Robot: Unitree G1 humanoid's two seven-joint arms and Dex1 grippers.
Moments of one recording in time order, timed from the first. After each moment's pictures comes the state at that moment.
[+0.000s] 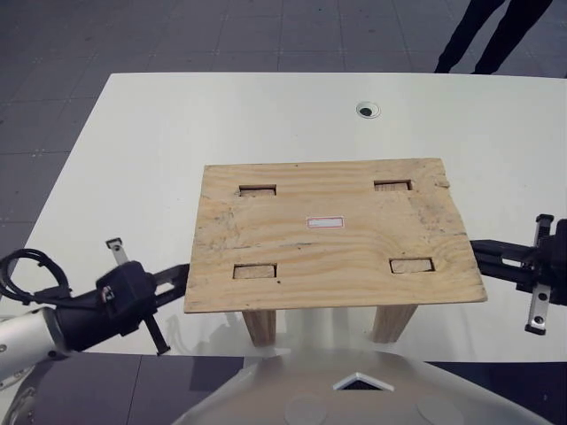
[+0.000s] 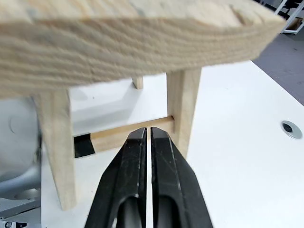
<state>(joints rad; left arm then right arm) 0.84 0.84 0.66 -0.79 -0.58 0.22 -0.95 0.53 -1.00 -0.64 -0.83 0.80 0.52 1.07</state>
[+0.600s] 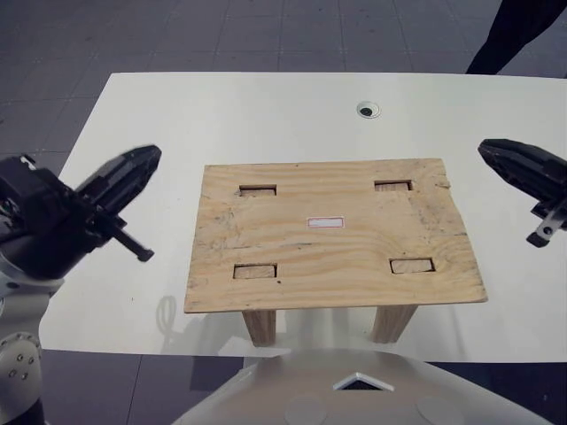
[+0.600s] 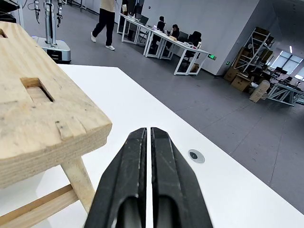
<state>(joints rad) 0.36 0.76 0.62 -0.74 -0.85 0.35 -0.59 0.18 -0.92 -0.58 -0.82 0.92 0.63 0.61</state>
